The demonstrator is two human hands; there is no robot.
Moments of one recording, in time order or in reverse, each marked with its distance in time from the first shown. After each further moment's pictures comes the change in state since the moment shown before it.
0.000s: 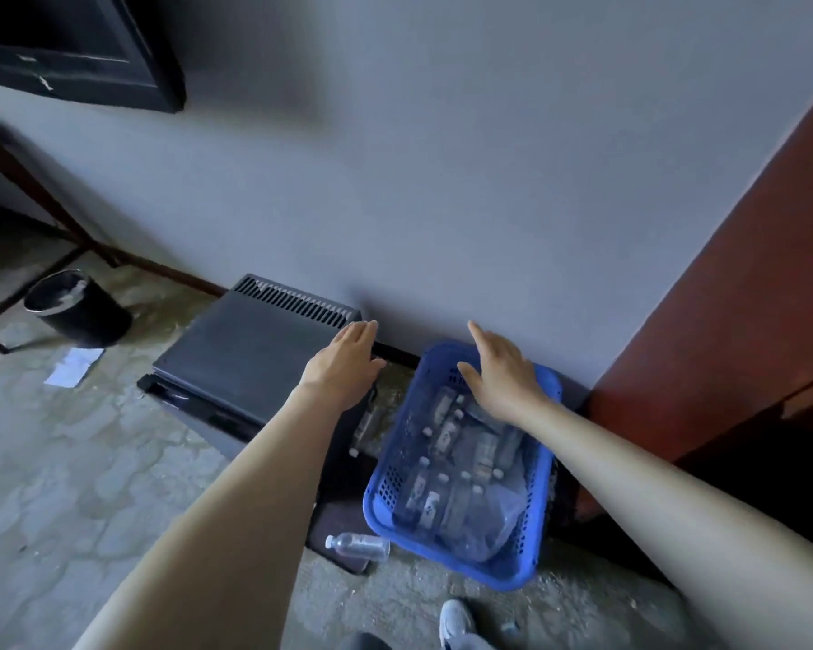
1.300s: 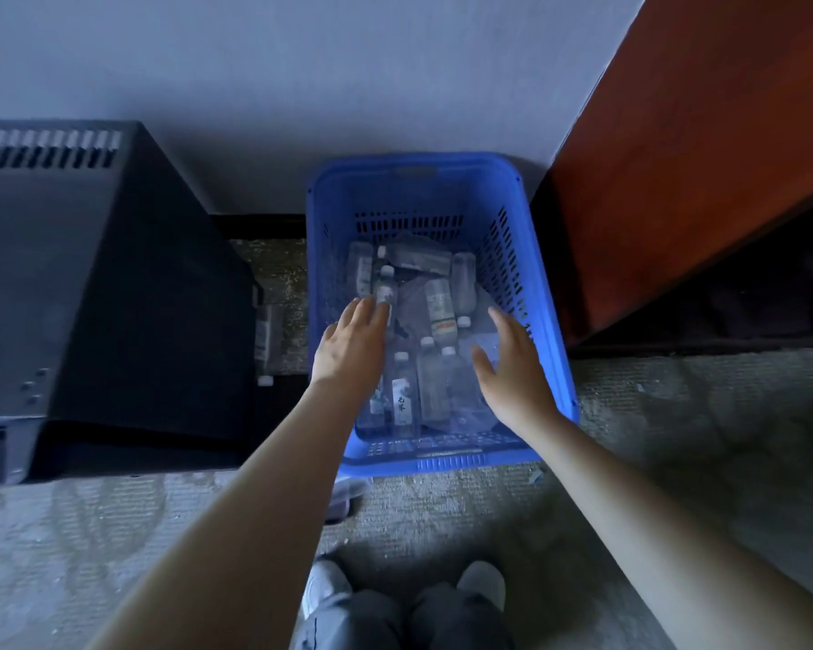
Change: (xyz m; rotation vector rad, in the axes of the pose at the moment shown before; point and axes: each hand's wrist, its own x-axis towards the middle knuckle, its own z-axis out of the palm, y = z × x) left_hand 0.132 -0.074 0.396 0.061 -0.151 0.429; right_hand 0.037 0.137 0.372 0.346 0.295 0.565
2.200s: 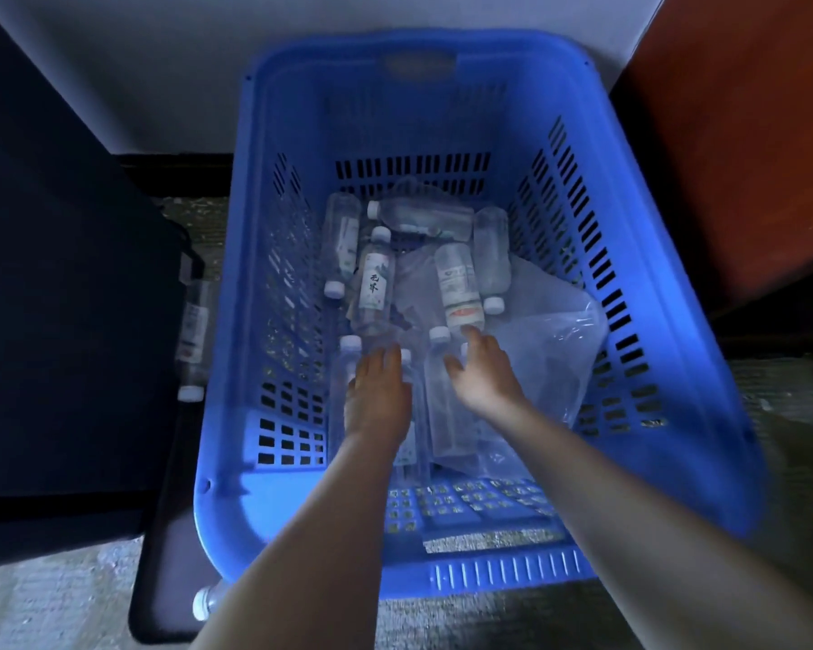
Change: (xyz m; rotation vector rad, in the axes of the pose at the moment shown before) left_hand 0.100 -0.030 0.277 -0.154 -0.114 -0.194; right_hand 0.144 0.138 0.213 -0.067 -0.181 0.176
